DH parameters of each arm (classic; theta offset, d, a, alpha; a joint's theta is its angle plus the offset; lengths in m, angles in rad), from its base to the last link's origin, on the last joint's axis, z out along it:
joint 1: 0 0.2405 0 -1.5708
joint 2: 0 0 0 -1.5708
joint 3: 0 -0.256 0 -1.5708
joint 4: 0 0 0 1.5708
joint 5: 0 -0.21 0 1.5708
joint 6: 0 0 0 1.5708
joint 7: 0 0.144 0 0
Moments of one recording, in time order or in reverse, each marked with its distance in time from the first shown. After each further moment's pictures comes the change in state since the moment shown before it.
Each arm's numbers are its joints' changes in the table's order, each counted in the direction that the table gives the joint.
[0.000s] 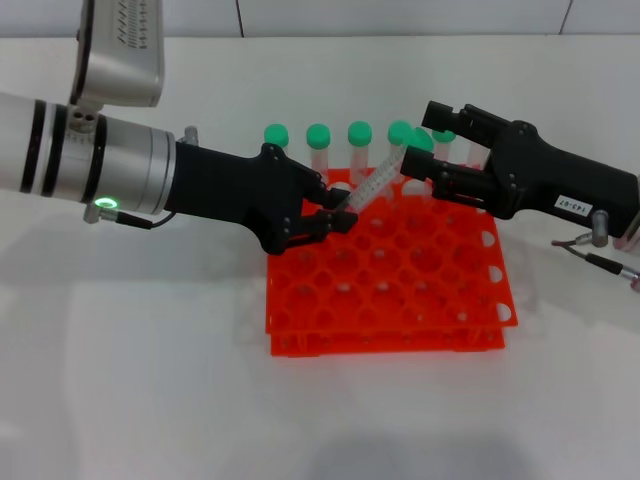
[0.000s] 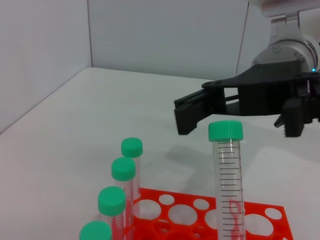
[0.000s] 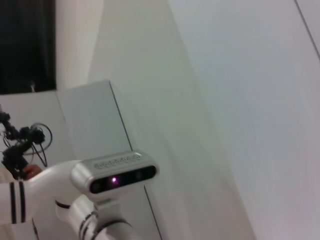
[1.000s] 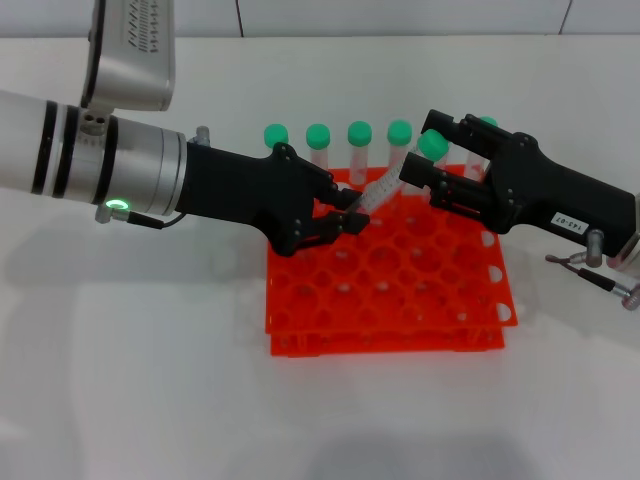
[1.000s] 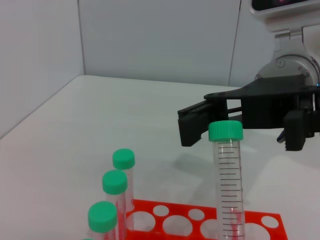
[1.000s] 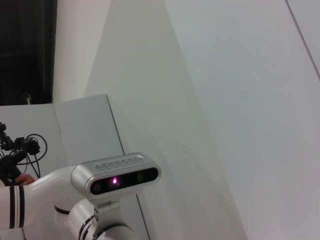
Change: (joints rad) left arm -0.004 -0.013 -0.002 0.001 0.007 0.000 0.026; right arm 0.010 0.000 0.003 -0.122 -0.050 -0.027 -0.130
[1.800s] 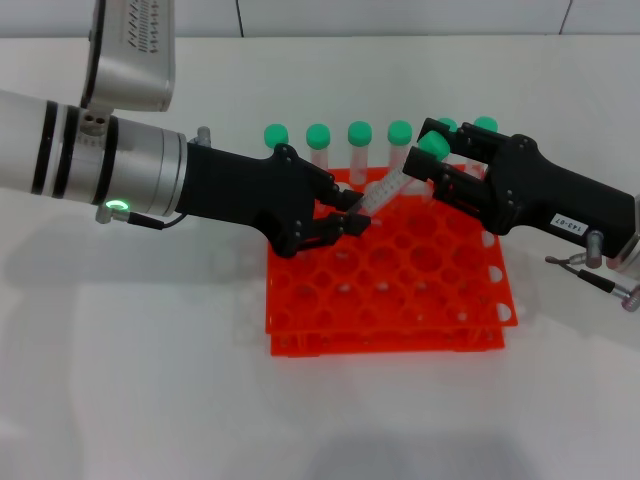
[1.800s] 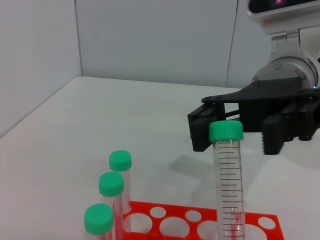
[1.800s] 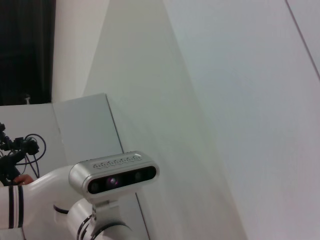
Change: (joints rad) left arm -0.001 0.000 0.000 -0.001 0.001 0.007 0.002; right arm 0.000 0.000 0.001 -0.001 0.002 0.002 0.005
